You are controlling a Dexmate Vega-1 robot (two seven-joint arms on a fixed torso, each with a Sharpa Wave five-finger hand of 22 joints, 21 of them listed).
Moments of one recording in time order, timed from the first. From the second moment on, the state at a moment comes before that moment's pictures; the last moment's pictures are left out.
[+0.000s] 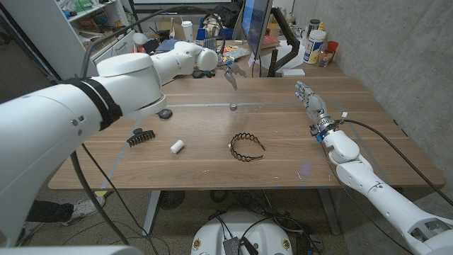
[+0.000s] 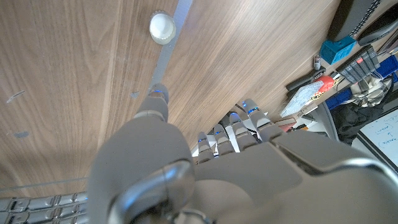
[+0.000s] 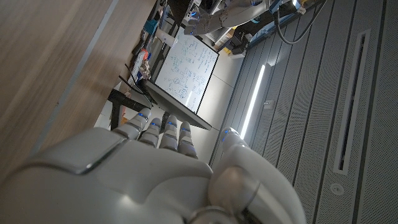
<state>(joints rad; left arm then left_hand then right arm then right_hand) -0.31 0.11 1.43 -0.37 0.44 -0.34 -0.24 0.79 0.01 0.30 -0.16 0.25 -0.01 -0.14 0.22 0.20 0.01 -0.11 0.21 0.21 0.06 -0.03 0.21 0.23 0.06 0.01 0.43 0.20 -0.88 -0.55 -0.36 -1.27 0.50 0.56 0.05 0.19 0.15 0.33 0.05 0.18 0.07 0.05 0.19 0.18 0.08 0.06 0.20 0.18 -0.04 0.03 0.17 0.16 0.01 -0.03 0.21 0.19</state>
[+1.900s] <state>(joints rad) -0.26 0.13 1.50 -0.44 0.41 -0.18 -0.31 0.83 -0.01 0.28 -0.14 0.25 0.01 -0.12 0.23 0.20 0.04 -0.11 0.22 0.22 0.08 -0.04 0.21 0.24 0.08 0.02 0.44 0.20 -0.87 -0.54 -0.37 -1.25 0.48 0.58 0.04 0.19 0.15 0.33 0.05 0.18 0.07 0.04 0.19 0.18 0.06 0.06 0.20 0.18 -0.04 0.04 0.17 0.16 0.01 -0.03 0.21 0.19</state>
